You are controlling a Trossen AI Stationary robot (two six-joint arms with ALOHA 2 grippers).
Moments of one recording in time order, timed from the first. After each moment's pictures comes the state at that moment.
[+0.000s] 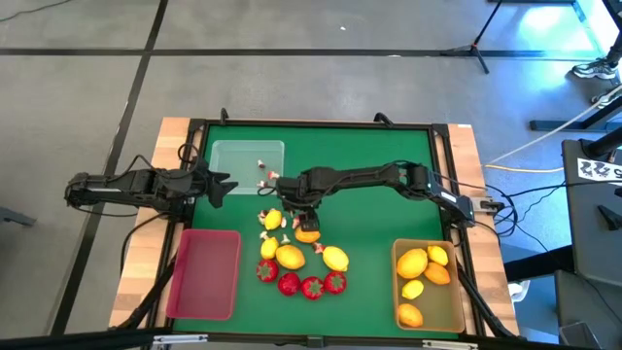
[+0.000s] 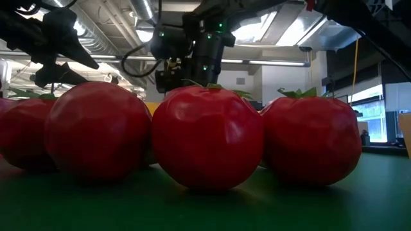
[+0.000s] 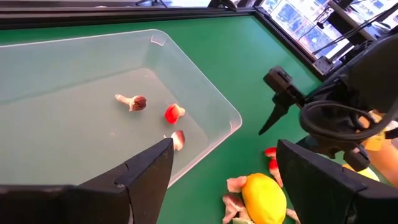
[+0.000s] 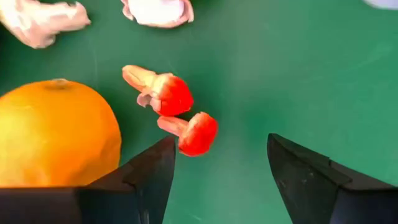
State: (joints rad) left arm -0.03 0.24 0.37 -0.65 -0.48 -0.82; right arm -0.04 2.35 1.99 -0.98 -0.05 -0.15
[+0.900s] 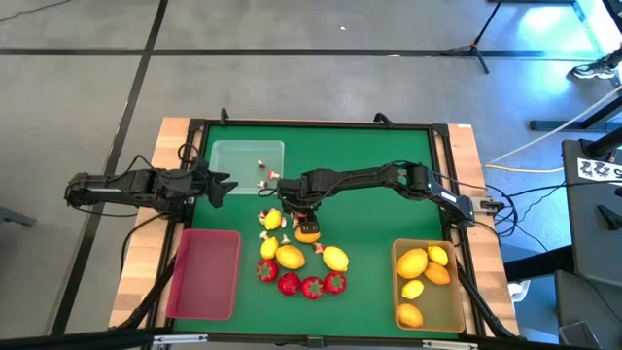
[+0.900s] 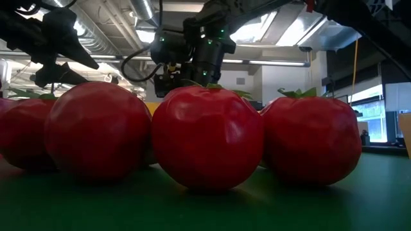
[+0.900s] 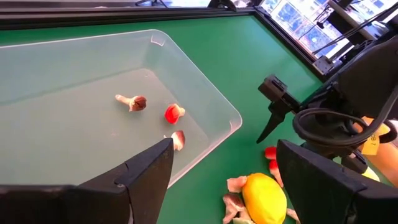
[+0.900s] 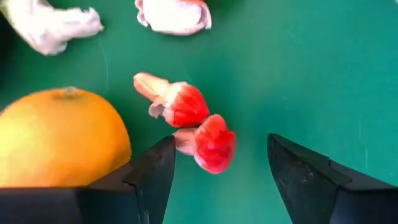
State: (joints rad) left arm -0.03 0.24 0.37 -0.65 -0.48 -0.81; right arm -0.04 2.35 1.94 -0.91 -0.10 -0.15
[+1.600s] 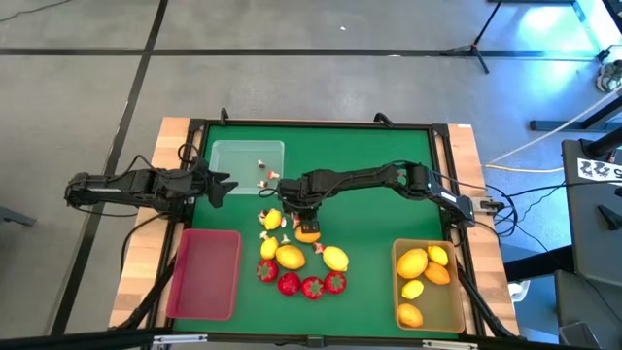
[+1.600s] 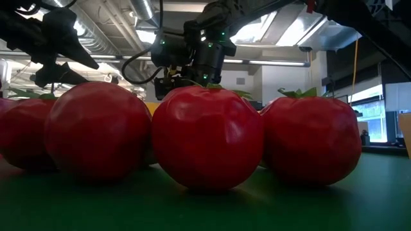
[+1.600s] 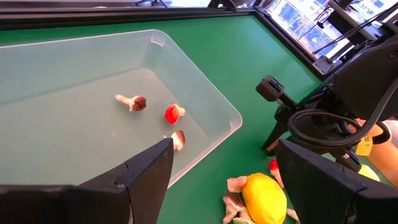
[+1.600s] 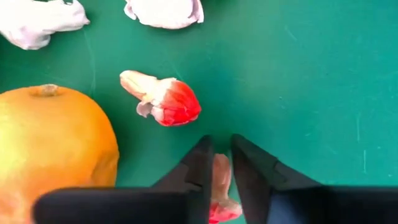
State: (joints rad) left arm -0.03 0.24 0.37 -0.65 -0.48 -0.81; right arm -0.04 2.35 1.93 -0.89 -0.08 -0.16
